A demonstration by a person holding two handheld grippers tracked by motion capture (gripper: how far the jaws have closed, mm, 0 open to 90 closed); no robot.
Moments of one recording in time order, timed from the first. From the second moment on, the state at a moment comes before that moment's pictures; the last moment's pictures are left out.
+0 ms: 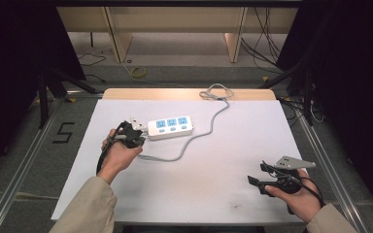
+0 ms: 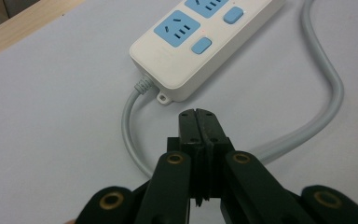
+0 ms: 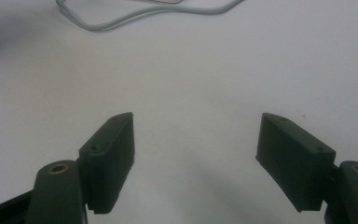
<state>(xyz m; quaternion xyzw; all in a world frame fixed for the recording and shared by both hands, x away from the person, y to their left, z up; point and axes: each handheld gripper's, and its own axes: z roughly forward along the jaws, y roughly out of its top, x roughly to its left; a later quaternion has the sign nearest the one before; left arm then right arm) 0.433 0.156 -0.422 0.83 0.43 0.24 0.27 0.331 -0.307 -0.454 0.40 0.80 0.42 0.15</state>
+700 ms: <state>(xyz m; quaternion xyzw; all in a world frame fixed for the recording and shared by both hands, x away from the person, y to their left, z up) 0.439 0.146 -0.418 0.84 0.42 0.24 0.26 0.331 -0.307 -0.453 0.40 0.80 0.42 0.15</state>
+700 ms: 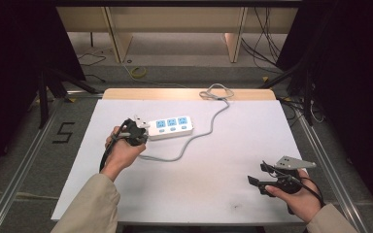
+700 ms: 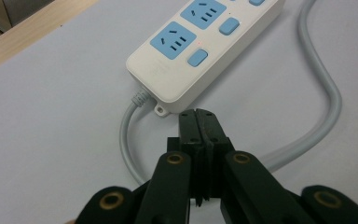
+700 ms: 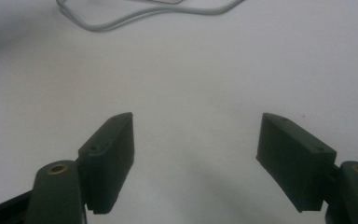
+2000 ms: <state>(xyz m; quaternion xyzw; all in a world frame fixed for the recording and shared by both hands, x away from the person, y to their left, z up) 0.459 0.123 -0.419 0.85 0.40 0.24 0.25 0.331 -0.307 -0.454 0.40 0.80 0.42 0.14</state>
